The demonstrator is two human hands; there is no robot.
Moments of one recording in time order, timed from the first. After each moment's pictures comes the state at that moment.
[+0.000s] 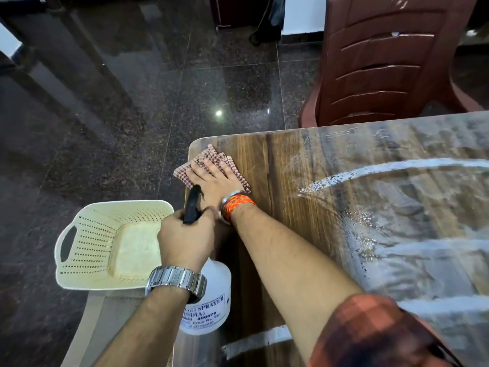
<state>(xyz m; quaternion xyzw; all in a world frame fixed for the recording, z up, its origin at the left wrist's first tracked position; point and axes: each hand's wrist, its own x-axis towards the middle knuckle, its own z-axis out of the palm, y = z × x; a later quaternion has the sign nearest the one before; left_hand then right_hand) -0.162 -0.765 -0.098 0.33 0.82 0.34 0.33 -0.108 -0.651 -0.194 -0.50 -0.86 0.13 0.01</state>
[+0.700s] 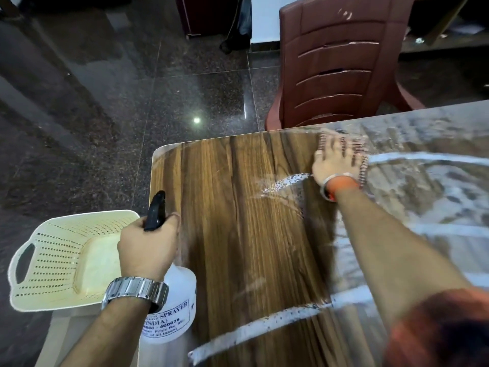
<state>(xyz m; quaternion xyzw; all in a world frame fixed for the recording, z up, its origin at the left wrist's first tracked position) -0.157 -0.771 -0.105 0.34 0.82 0.34 0.31 0.188 -0.636 -0.202 -0.84 -0.53 0.11 0.04</state>
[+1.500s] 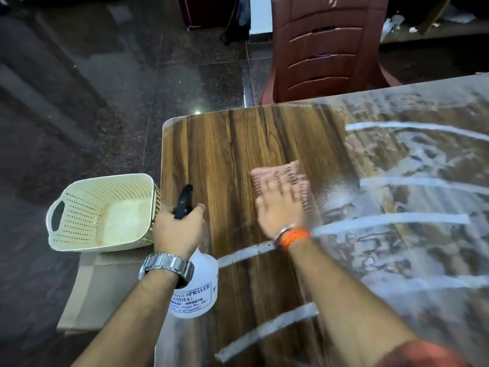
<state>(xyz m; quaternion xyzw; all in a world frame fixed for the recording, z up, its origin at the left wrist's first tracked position) -0.132 -0.870 -0.085 0.36 0.81 0.30 0.36 0.063 -0.840 -0.198 -0.72 -0.69 0.09 0.05</state>
